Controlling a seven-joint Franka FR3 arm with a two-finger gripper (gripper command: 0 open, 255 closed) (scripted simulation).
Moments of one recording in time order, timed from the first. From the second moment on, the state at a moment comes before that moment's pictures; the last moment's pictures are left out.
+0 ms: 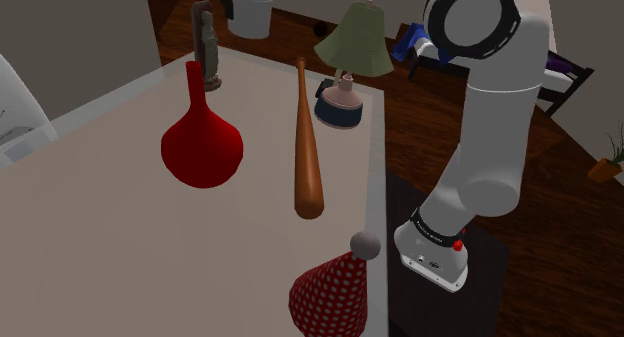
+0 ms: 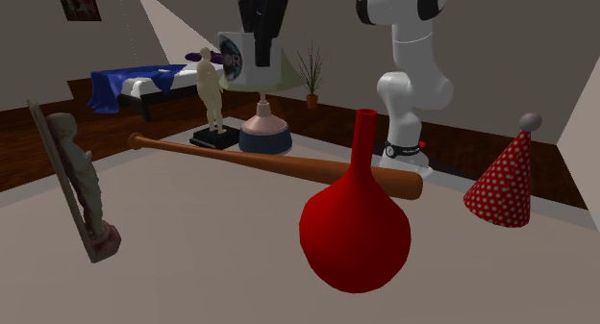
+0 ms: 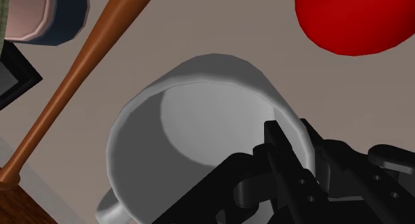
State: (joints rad) arm 0.26 0.40 0.14 -0.96 -0.12 1.39 0.34
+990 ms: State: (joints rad) arm 0.41 0.07 0.26 -1.42 -0.08 1.50 0.64
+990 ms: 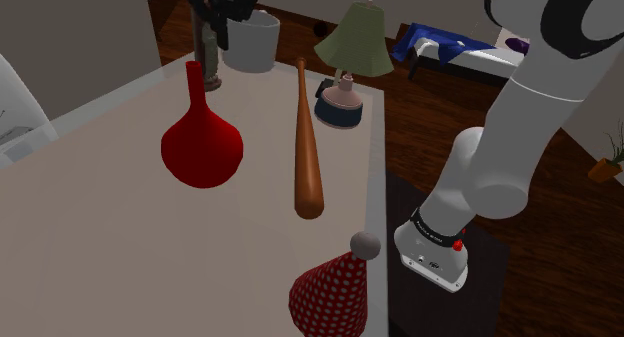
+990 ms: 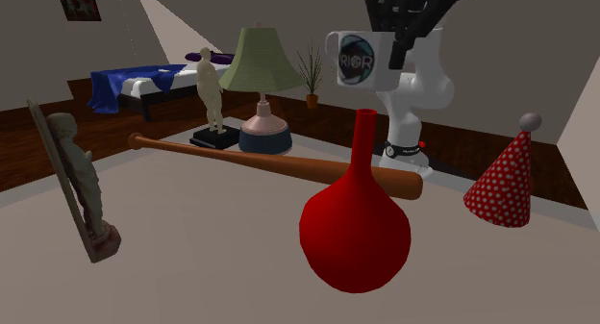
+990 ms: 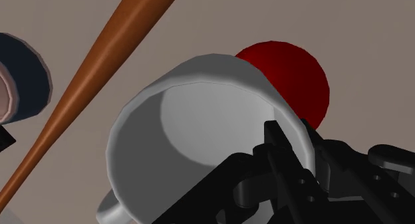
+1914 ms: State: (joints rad) arm 0.58 0.01 0.42 -1.51 -0.07 1.50 0.96
